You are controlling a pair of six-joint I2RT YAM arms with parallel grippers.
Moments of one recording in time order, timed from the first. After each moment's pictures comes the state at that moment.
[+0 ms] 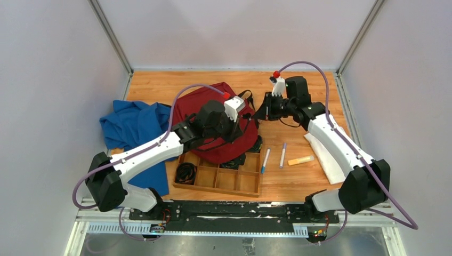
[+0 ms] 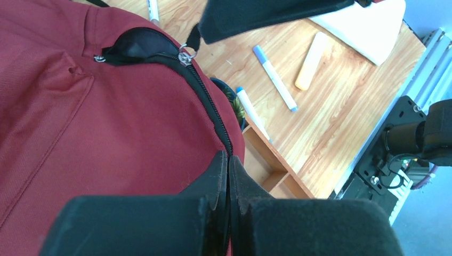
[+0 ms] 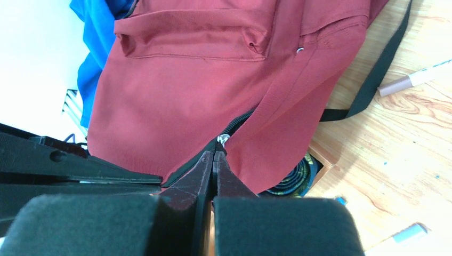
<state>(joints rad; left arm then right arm) -0.86 1.37 1.08 -0.21 0.14 -0.23 0.36 1.35 1.17 -0.44 -0.54 0.33</state>
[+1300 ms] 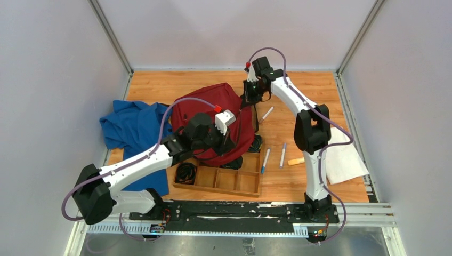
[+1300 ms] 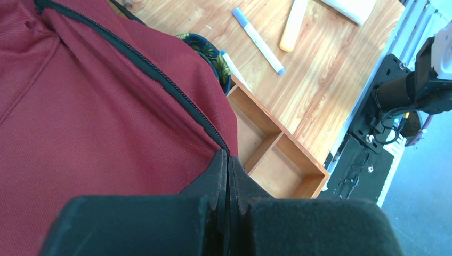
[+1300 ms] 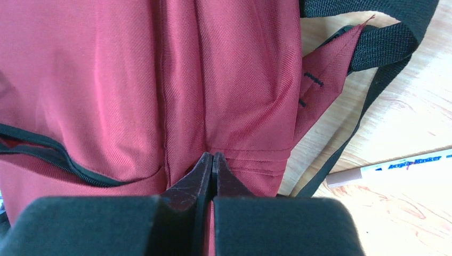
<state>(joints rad) -0.84 1.21 0.84 -0.12 0.28 -0.20 0.39 2.15 1.96 -0.79 -0.39 0.25</state>
